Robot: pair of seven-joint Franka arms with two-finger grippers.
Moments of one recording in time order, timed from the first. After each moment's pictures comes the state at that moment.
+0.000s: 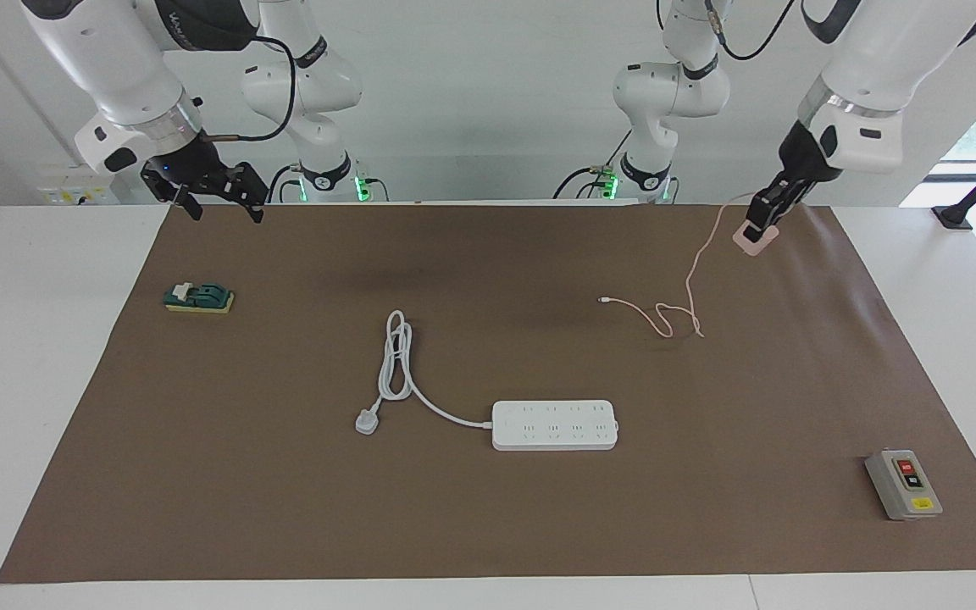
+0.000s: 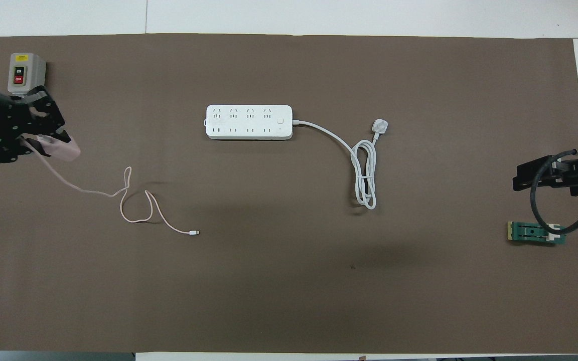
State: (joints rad) left arm -0.25 0.10 0.04 -1.41 -0.03 1.49 -0.81; right arm 0.10 -0.09 -0.12 -1.71 0.03 1.50 0.10
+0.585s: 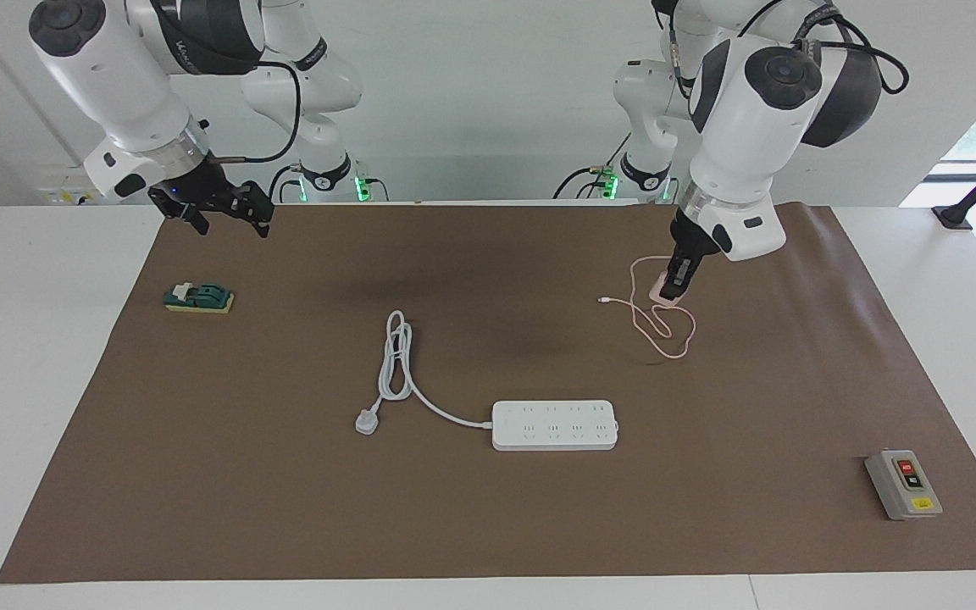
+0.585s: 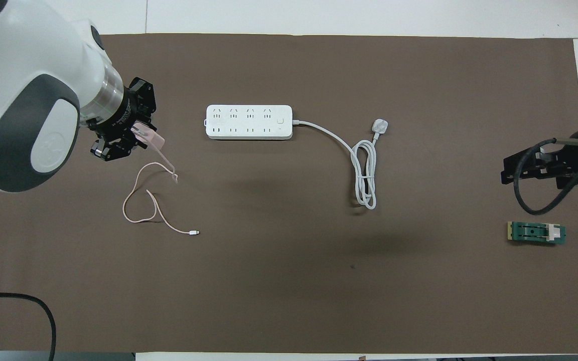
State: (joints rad) left arm -0.39 0.24 0.03 -1.41 -0.01 1.62 -1.43; right arm 0.09 -0.02 -0.10 -1.68 0.04 1.50 0.10
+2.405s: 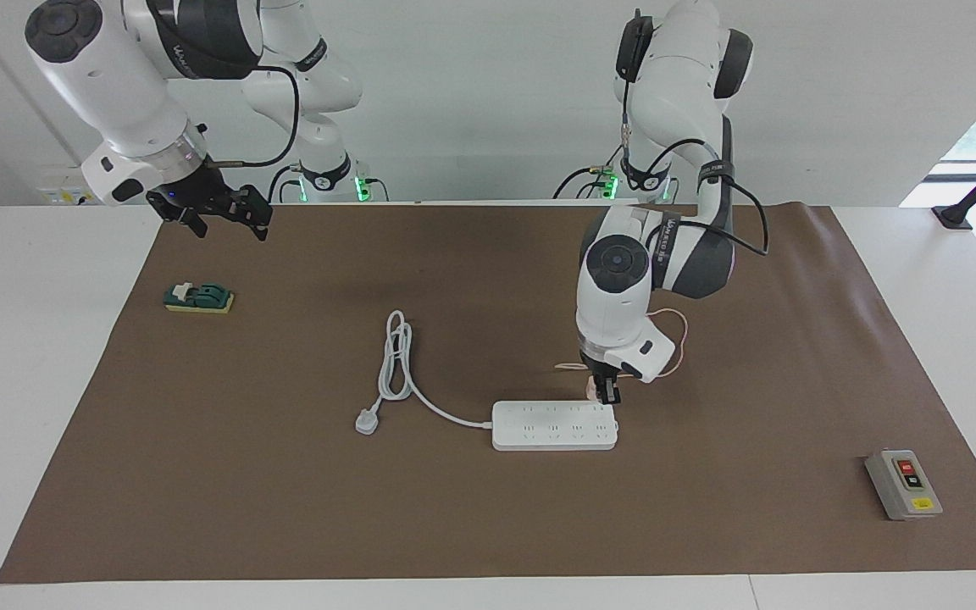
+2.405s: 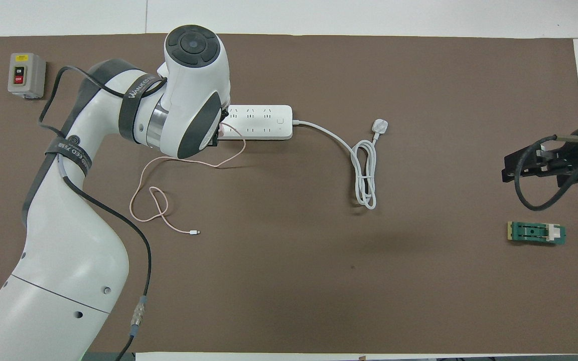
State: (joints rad) left arm -0.50 0.62 0.04 -1.29 0.09 1.84 -2.01; right arm 0.08 -0.01 -0.09 -1.67 0.04 1.50 0.10
